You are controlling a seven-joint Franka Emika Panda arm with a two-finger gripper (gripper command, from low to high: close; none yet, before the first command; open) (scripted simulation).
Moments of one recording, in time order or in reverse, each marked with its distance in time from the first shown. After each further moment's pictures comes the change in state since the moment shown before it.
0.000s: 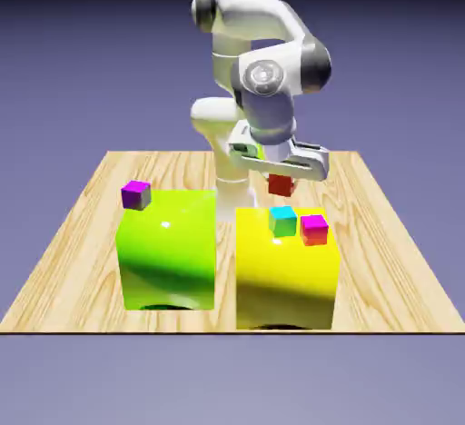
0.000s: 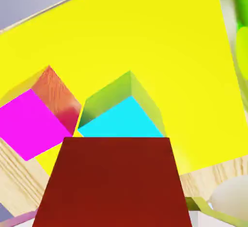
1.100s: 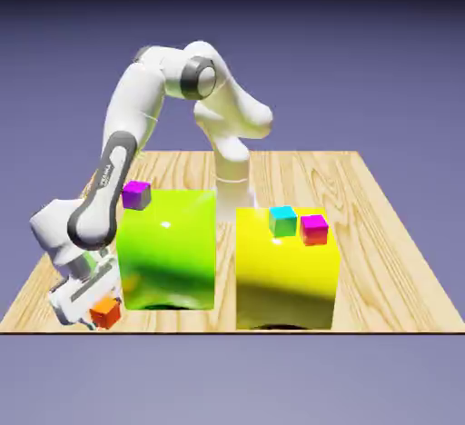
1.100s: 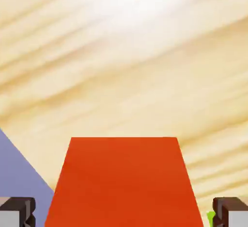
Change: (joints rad) arm -0.372 0.622 -0.407 0.069 0.561 0.708 0.283
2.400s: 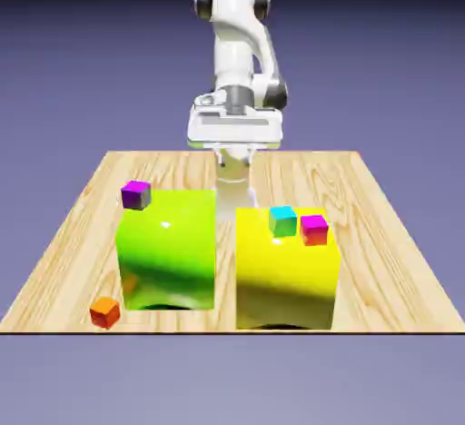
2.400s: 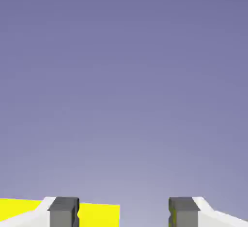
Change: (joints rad) arm 0.498 -1.231 0.111 -0.888 -0.762 0.754 -0.826
